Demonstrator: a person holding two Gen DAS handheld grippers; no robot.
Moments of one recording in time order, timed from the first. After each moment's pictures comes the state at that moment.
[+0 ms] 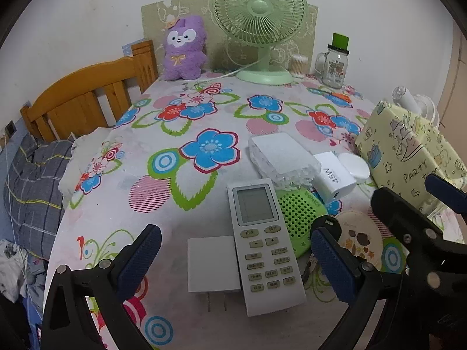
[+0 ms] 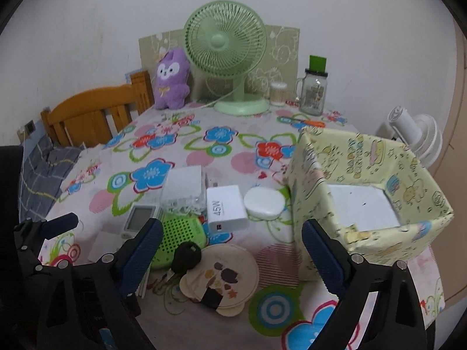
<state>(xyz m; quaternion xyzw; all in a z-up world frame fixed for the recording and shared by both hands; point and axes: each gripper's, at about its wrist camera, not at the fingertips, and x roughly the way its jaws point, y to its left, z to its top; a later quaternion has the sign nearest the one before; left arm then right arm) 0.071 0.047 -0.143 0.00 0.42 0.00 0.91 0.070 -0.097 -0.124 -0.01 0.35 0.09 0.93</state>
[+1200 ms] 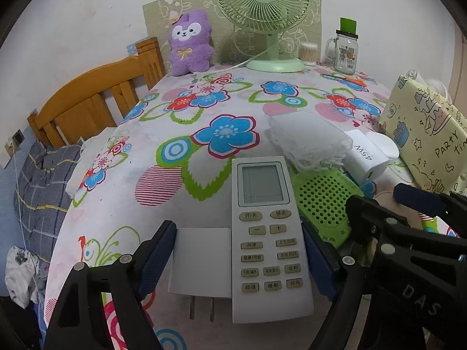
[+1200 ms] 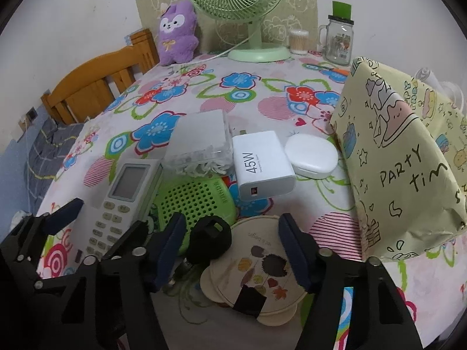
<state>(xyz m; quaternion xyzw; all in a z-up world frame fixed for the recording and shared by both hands) 0.078 0.060 -0.172 0.04 0.41 0.02 0.91 0.102 -0.068 -0.177 0.00 0.44 0.11 0.89</state>
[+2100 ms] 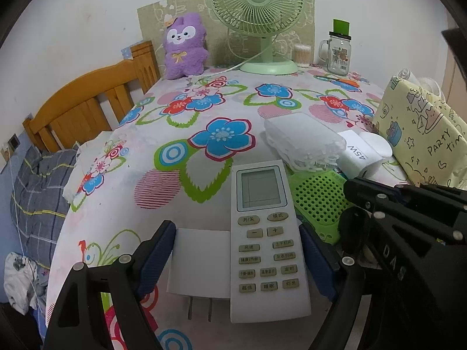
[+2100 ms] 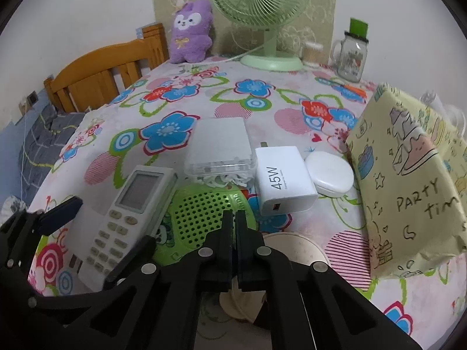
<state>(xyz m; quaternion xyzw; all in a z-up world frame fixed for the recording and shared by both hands) 0.075 0.058 -0.168 0.04 0.41 0.01 0.91 0.110 -0.050 -0.177 -0.02 0.43 0.12 0.89</state>
